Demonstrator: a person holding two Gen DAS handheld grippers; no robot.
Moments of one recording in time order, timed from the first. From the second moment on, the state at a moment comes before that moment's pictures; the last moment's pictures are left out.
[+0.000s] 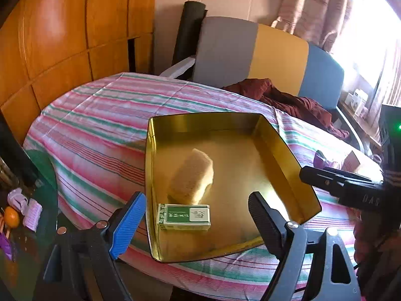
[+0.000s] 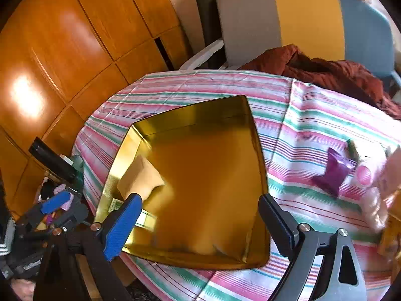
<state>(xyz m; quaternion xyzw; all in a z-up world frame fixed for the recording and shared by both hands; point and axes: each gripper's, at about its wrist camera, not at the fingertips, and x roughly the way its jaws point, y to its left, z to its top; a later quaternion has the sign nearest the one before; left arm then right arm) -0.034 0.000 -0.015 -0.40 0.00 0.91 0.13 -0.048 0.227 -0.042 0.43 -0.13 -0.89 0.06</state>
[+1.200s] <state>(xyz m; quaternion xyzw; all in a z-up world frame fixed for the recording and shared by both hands) -0.049 0.224 -0.021 -0.42 0.17 0.81 0.38 0.076 0.396 -0.077 0.40 -0.22 -0.88 -0.15</state>
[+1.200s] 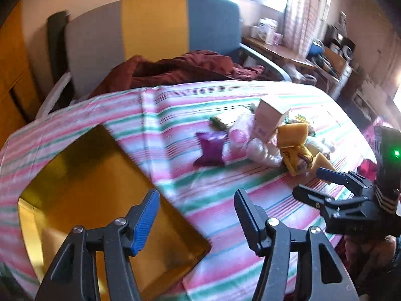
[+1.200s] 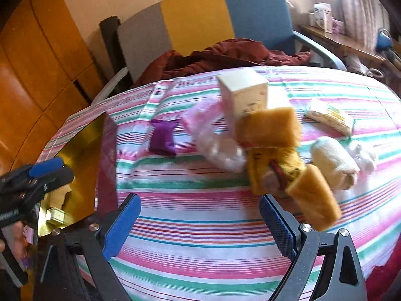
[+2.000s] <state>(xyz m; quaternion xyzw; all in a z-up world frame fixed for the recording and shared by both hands) -0.122 0.346 -0.103 -0.51 0.22 0.74 0.36 0.080 0.428 -0.066 0.38 -0.22 -0.89 -0.15</state>
